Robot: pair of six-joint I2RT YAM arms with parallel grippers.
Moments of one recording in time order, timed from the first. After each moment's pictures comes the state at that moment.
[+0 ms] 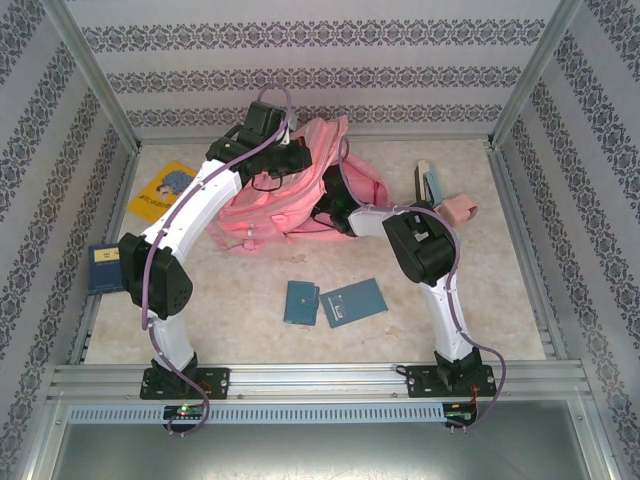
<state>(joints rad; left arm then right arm) -0.42 1.86 1.88 -0.71 0.27 -0.60 0.54 2.27 1.44 0.47 -0.38 1.32</state>
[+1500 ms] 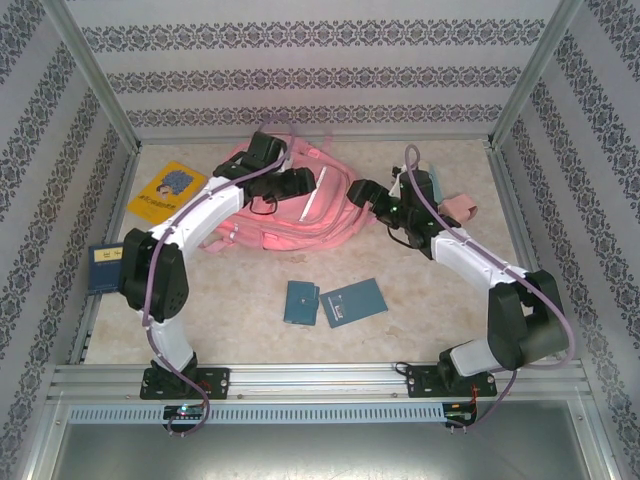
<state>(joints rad) -0.39 1.80 1.55 -0.60 0.19 -0.60 0.33 1.45 0.91 0.01 -0.30 0.80</state>
